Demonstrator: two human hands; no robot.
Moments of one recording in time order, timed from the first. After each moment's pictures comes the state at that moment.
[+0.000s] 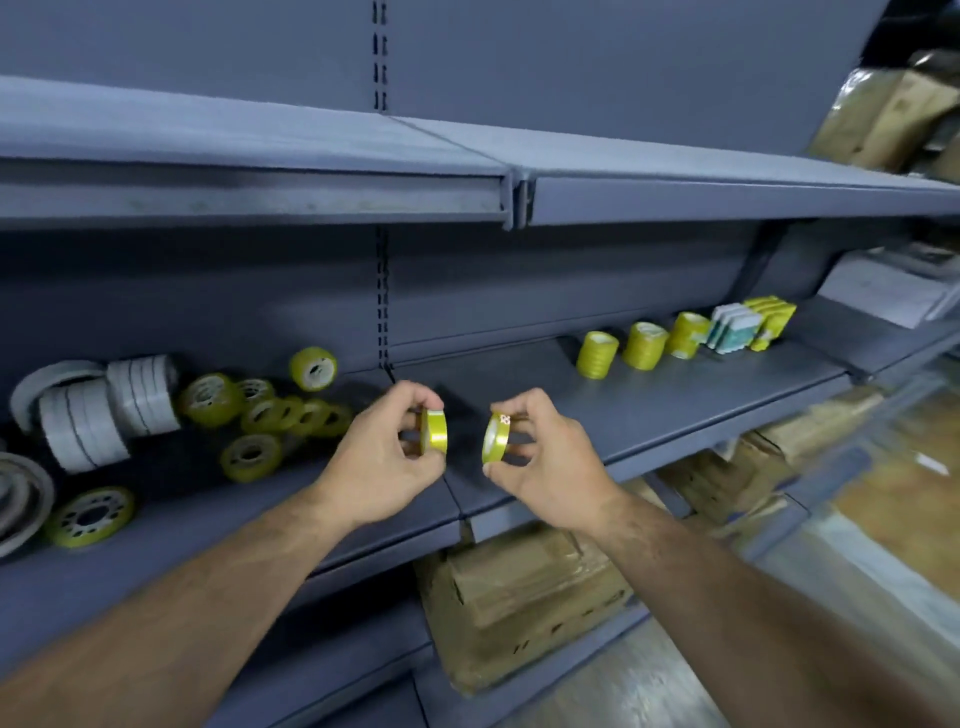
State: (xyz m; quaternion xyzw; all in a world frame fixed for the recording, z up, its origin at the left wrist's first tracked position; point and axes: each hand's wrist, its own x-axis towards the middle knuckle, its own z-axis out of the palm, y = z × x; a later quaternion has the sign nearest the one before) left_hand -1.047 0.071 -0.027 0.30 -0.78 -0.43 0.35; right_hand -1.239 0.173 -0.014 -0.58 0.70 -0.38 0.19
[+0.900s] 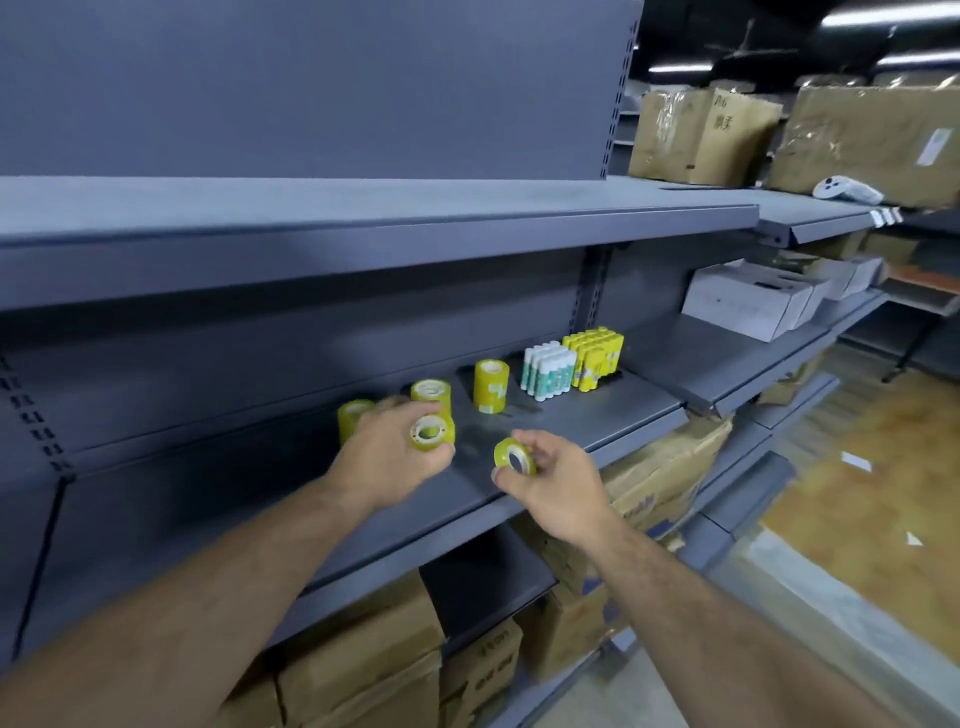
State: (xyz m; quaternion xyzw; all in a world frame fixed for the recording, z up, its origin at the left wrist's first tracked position) left_hand -1.443 0.113 0.017 0.35 -0.86 -0.23 0.28; right_hand -1.614 0.245 -0.013 -0.40 0.76 -0.47 0.19
